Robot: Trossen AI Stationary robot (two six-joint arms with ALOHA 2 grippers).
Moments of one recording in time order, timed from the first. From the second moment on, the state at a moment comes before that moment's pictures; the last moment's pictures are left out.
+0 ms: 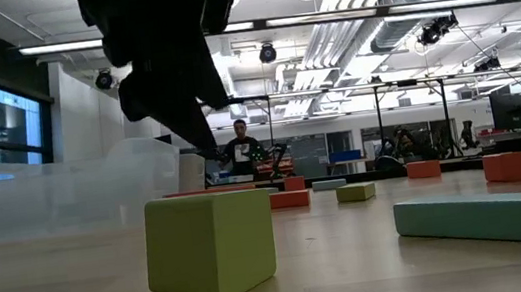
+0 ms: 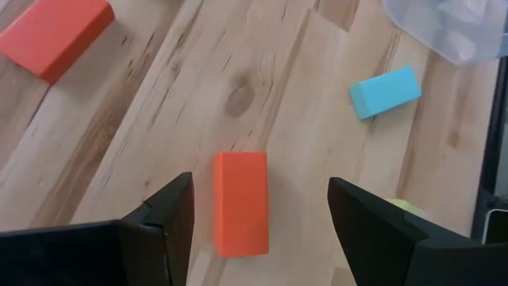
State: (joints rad) left arm -0.22 1.76 1.14 -0.38 -0.11 -0.73; right arm 0.21 0.88 0.88 -0.32 0.53 0.47
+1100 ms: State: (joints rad) left arm -0.20 1.84 1.14 -0.34 -0.09 -0.56; right arm 0.21 0.89 0.88 -0.36 0.54 0.47
